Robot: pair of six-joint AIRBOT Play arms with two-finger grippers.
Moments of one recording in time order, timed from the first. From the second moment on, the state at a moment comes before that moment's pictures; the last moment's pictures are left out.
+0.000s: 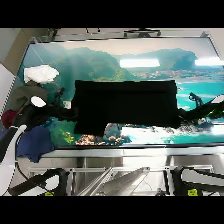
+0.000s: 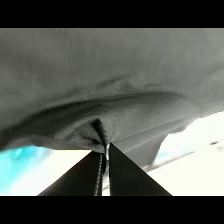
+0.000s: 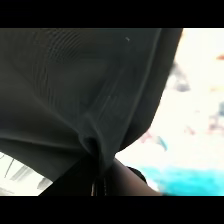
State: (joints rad) left arm 0.03 -1.27 0.90 0.96 -1.15 -1.32; right arm -0.43 -1.42 0.93 -1.08 1.34 1.21
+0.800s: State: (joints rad) left arm -0.04 -1.43 1.36 1.11 -1.27 -1.40; right arm -0.33 -1.41 1.20 -1.17 1.25 1.27
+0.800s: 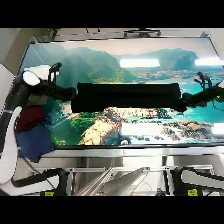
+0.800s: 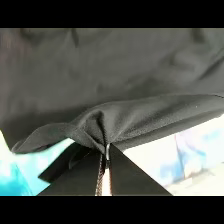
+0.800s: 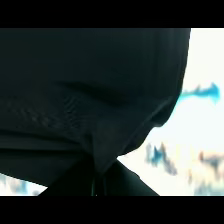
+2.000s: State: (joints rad) left arm -0.09 -2.08 2.03 1.10 -1.24 -1.41; right arm -0.32 -1.71 1.41 -1.16 0.91 1.26
